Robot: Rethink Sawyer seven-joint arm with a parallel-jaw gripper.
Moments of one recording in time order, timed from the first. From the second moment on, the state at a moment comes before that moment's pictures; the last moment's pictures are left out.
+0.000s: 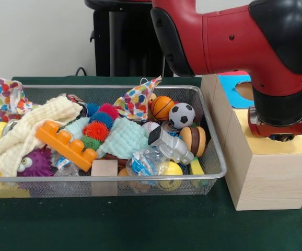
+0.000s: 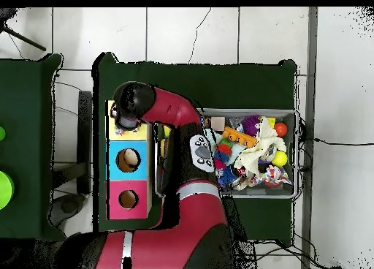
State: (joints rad) arm -0.06 -0.31 0.10 1.20 0.32 0.86 1.75
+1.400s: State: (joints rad) arm 0.00 -0.29 0.02 1.15 0.31 0.89 1.75
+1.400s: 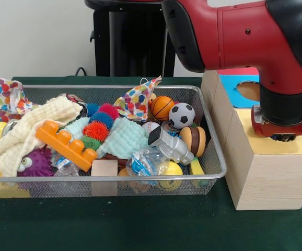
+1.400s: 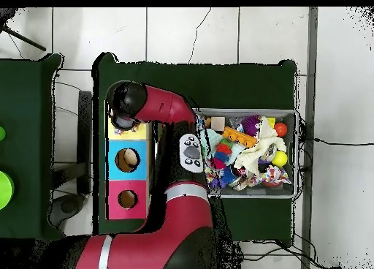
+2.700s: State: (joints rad) arm 0.05 -0.25 -0.06 1.07 0.33 0.96 1.75
